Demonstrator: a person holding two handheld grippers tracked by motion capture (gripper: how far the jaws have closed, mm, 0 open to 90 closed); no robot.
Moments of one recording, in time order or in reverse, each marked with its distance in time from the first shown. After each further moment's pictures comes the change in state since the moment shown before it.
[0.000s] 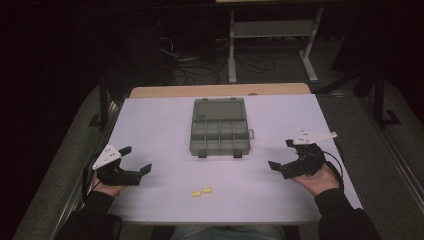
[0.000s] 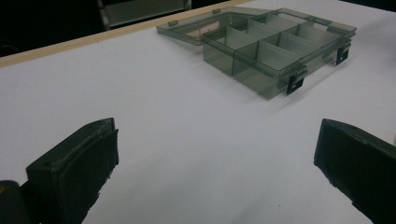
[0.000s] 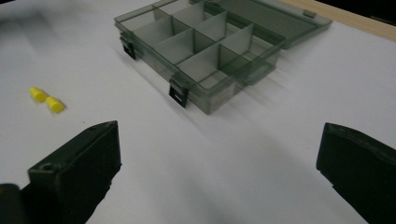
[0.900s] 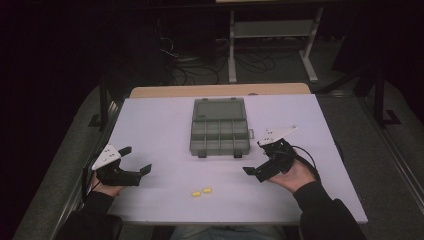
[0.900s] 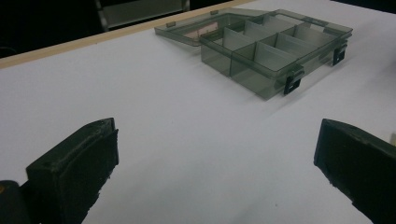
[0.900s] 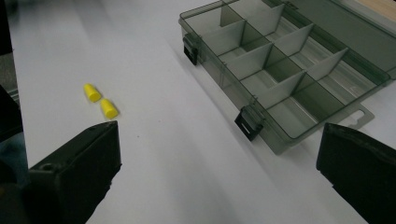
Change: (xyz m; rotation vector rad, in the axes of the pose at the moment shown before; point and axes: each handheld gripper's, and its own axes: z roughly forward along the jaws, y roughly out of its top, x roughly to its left) left arm 0.000 0.000 -0.001 -0.005 -0.008 0.001; right arm 0.045 0.045 0.039 0.120 0.129 -0.137
